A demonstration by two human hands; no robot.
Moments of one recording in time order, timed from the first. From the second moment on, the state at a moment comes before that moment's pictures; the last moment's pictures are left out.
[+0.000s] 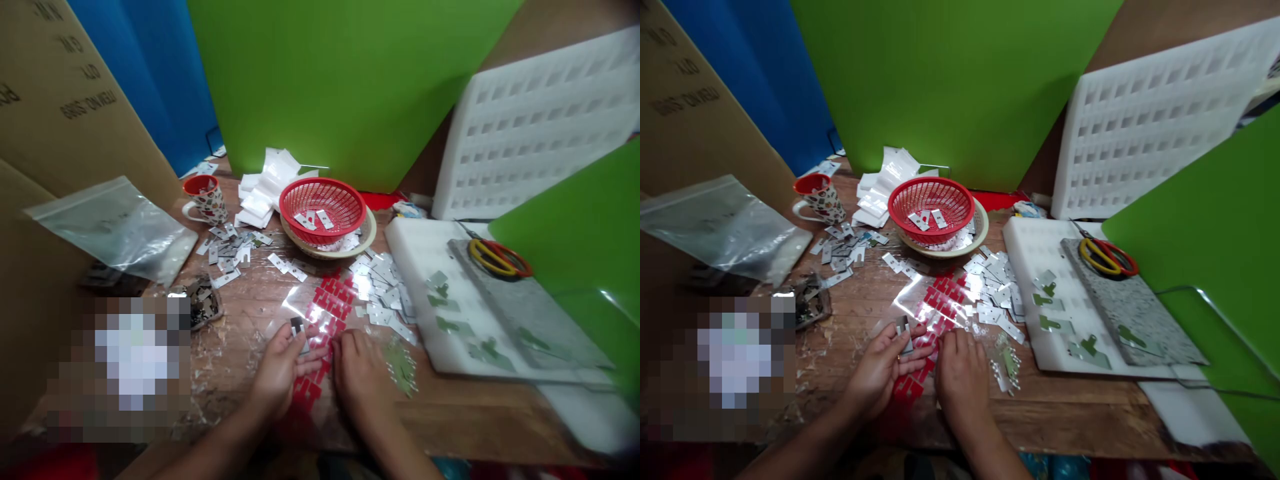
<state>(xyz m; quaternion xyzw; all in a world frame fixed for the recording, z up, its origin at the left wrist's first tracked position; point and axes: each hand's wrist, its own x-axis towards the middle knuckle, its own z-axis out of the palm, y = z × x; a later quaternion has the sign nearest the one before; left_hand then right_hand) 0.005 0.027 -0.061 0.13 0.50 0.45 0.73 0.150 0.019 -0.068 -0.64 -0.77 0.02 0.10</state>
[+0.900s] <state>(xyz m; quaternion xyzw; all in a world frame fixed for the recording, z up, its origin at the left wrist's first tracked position) 0.004 0.027 -0.059 0.19 0.51 0.44 0.72 0.168 0.016 -0.078 -0.57 -0.79 0.06 0.22</state>
